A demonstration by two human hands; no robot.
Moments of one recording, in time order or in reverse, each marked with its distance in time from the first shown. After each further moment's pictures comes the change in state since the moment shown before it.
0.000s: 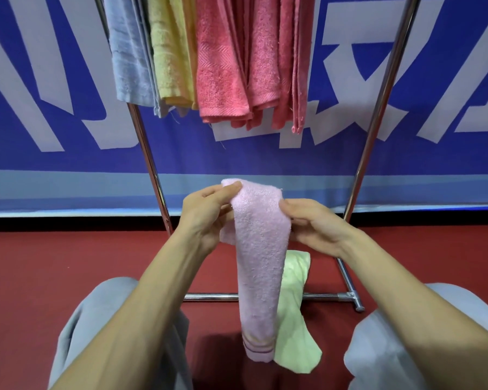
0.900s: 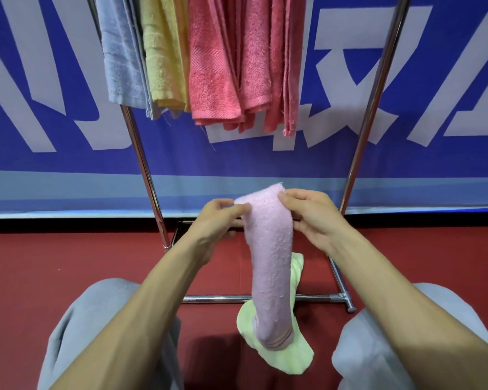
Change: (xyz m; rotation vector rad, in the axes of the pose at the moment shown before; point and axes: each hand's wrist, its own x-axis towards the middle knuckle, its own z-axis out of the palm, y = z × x) left_hand 0.015 -0.027 0.004 0.415 -0.161 -0.049; right_hand 0.002 -0.010 0.002 0.050 0.427 -0.086
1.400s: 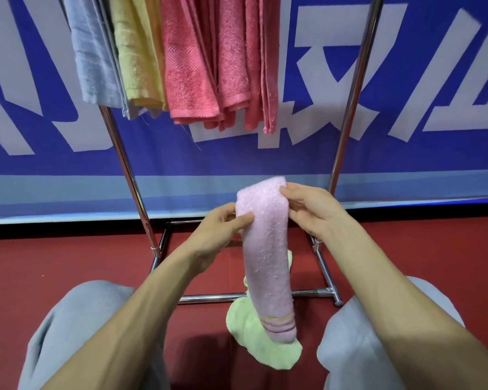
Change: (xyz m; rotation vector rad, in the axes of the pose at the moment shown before) left_hand -0.008 -0.012 0.027 0.022 -0.216 0.136; right_hand 0.006 -0.014 -0.024 0.367 0.127 0.138
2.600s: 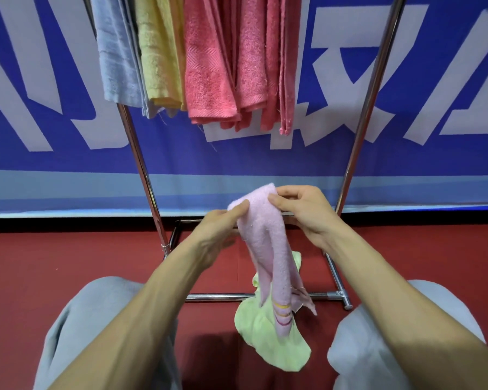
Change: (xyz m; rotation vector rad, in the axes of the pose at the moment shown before) left_hand 0.006 -0.001 -0.020 -0.052 0.149 -0.238; right_hand -0.010 0.019 0.021 -0.512 -0.178 -0.236
